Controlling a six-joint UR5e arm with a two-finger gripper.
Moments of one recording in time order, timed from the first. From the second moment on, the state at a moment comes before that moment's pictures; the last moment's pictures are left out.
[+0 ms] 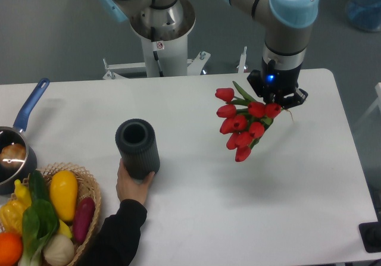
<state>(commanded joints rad) 2.68 -1.77 -1.54 -1.29 1.60 1.30</state>
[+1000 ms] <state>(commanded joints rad) 2.66 -1.88 -1.55 -1.28 1.58 1.19</state>
